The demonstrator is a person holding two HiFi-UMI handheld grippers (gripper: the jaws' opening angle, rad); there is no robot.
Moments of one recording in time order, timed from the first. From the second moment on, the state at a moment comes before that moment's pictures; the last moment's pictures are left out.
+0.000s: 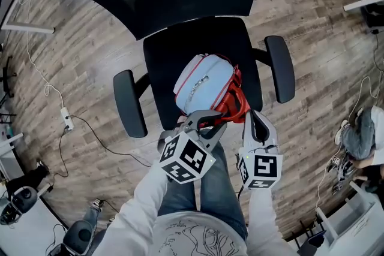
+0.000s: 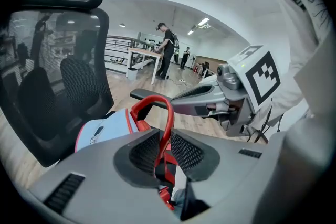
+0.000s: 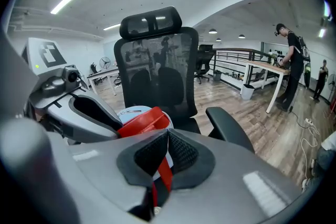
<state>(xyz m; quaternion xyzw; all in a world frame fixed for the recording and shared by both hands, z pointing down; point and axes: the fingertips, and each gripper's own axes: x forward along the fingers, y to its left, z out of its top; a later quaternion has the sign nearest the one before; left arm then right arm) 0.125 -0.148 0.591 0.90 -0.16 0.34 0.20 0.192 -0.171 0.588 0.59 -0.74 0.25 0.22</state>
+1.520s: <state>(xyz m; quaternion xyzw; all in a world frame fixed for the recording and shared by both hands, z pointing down) 0.106 -0.163 0.586 0.92 -0.13 0.29 0.24 0.122 -0.214 0.553 0.37 -0.74 0.55 -0.10</state>
